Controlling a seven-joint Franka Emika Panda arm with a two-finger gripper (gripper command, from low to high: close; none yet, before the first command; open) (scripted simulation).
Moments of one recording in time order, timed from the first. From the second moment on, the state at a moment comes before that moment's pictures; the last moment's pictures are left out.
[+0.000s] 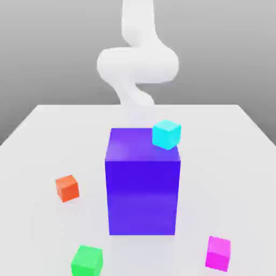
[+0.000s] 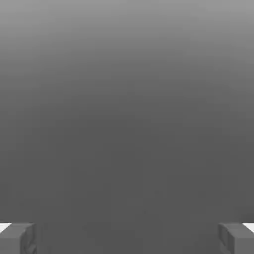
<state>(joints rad) 0.04 -0.72 -0.05 -2.29 0.05 2.28 0.74</state>
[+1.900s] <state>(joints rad) 0.44 0.38 -0.16 -2.39 0.29 2.54 -0.13</state>
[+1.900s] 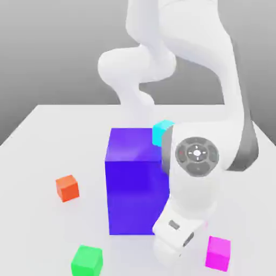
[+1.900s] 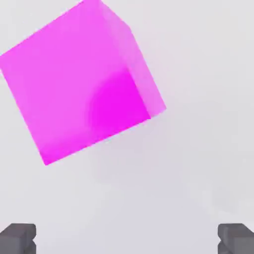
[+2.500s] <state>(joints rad) 0.52 0.41 -0.12 -2.41 0.15 2.81 -0.21</state>
